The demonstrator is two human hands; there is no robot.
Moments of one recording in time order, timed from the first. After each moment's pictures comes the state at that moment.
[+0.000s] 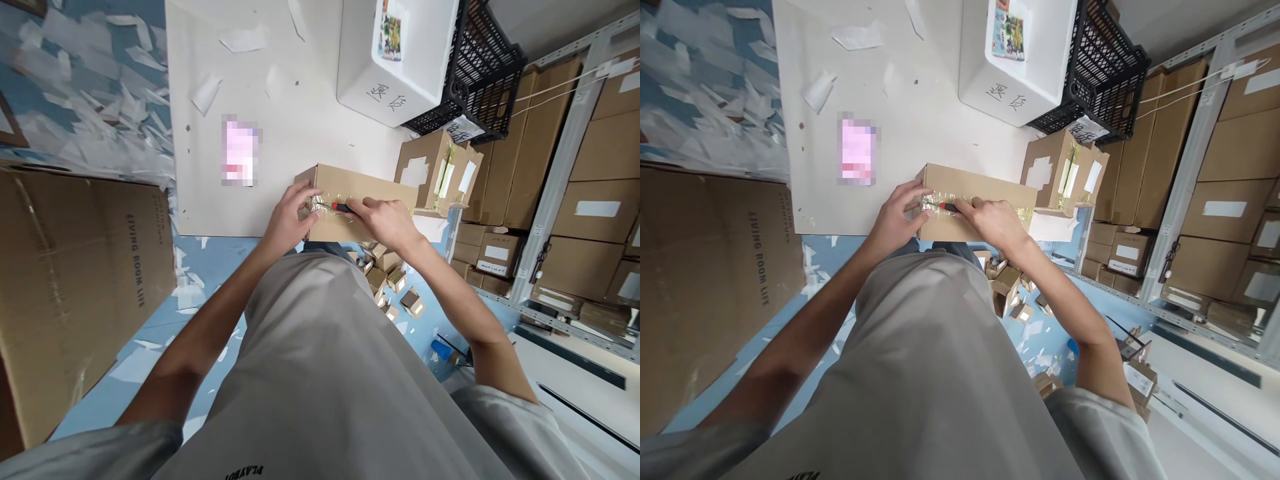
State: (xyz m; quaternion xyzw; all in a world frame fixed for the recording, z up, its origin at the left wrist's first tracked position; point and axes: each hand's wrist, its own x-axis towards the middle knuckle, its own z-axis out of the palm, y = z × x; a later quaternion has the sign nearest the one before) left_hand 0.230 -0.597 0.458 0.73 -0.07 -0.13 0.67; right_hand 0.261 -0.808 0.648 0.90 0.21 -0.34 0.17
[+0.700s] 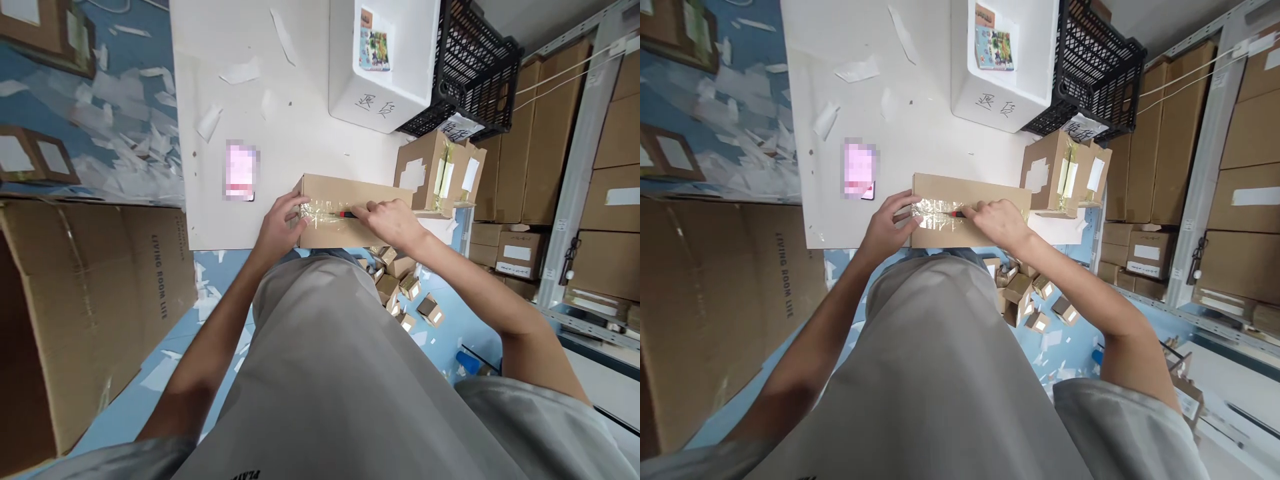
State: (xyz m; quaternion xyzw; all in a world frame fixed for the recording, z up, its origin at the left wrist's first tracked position) left_hand 0.233 -0.592 0.472 0.74 -0.05 -0.15 0.65; right_hand 0.272 -0.850 0.649 0.88 0.26 -0.35 0.21
